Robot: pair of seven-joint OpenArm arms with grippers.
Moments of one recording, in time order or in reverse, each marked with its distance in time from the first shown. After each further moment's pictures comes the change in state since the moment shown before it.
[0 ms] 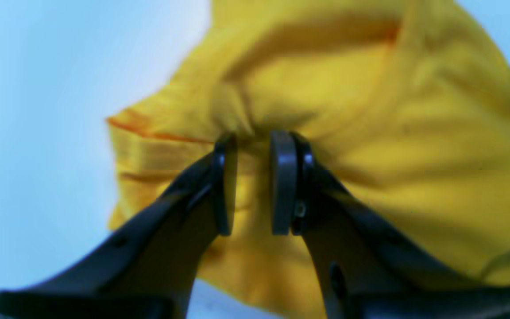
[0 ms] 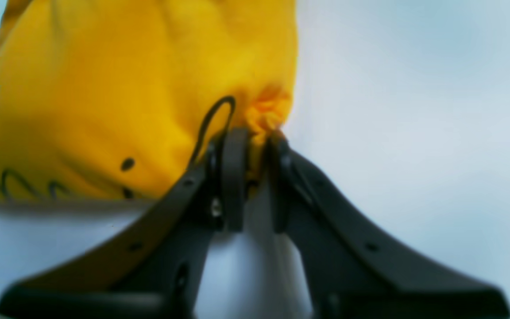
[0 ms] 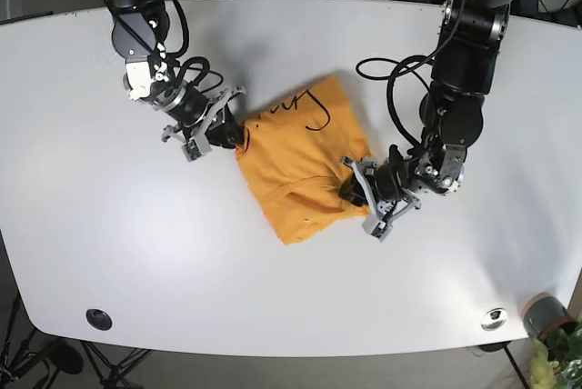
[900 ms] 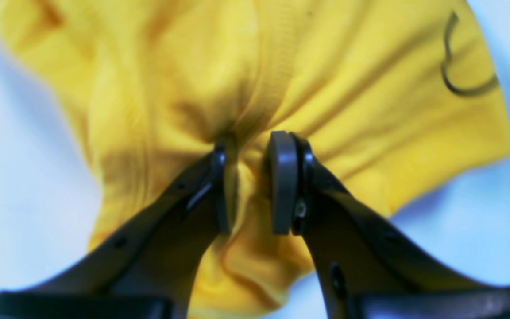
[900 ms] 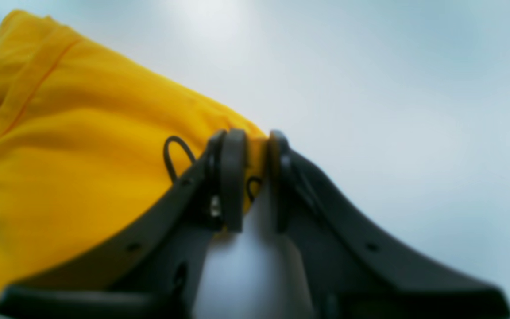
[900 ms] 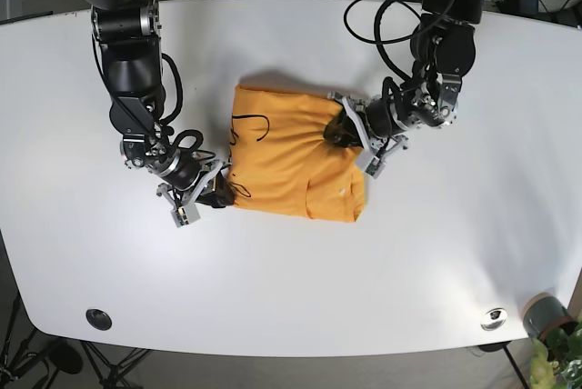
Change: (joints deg) left arm 18.9 1.8 -7.2 15.9 -1.1 -0.7 2.0; right arm 24.9 -1.1 0.0 -32.2 -0.2 1.3 7.1
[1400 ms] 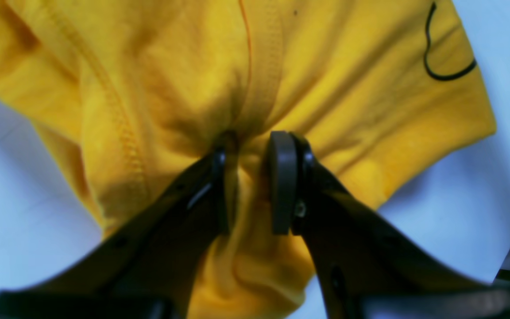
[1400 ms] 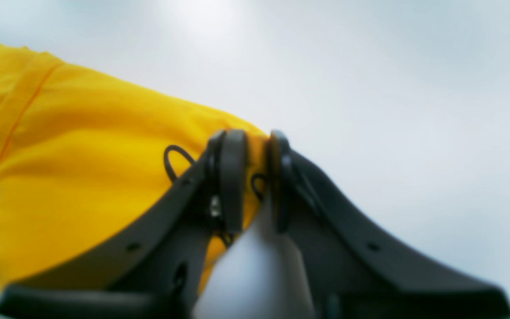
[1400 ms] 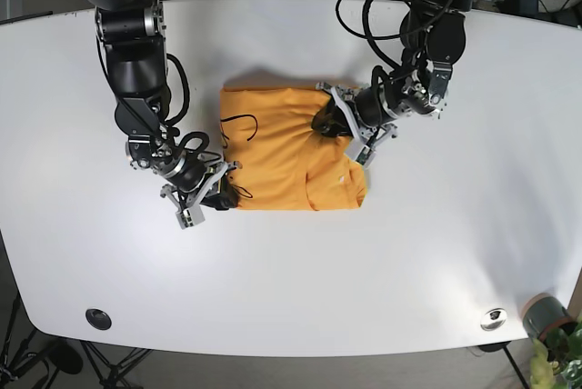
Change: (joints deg) left arm 4.6 3.2 -0.4 3.0 0.0 0.4 -0.2; right arm 0.9 -1.3 -0.2 0.0 -0.7 -0.7 -0.3
